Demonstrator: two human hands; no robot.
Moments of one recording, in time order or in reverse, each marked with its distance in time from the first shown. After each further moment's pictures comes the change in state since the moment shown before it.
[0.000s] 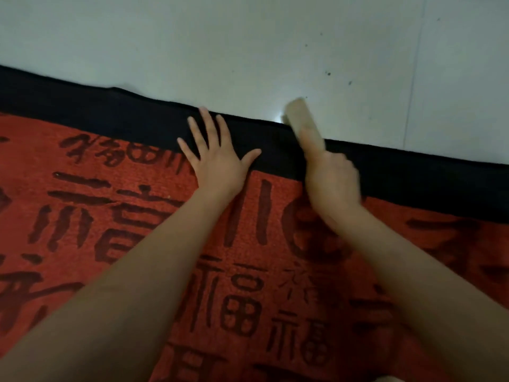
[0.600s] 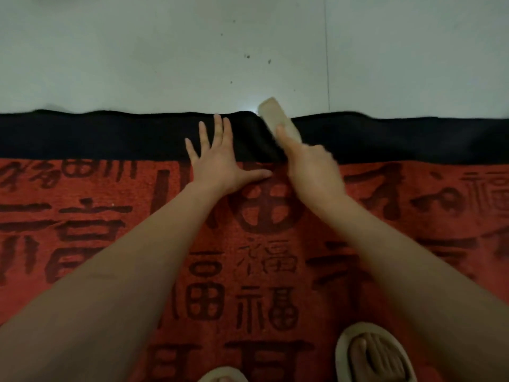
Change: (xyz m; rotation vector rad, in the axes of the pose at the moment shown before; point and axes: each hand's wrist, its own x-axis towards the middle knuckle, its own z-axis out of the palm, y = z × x) left_hand -0.037 0.070 0.023 0.101 -0.209 0.342; right_hand -0.040 0.074 0.007 0.133 0.082 0.078
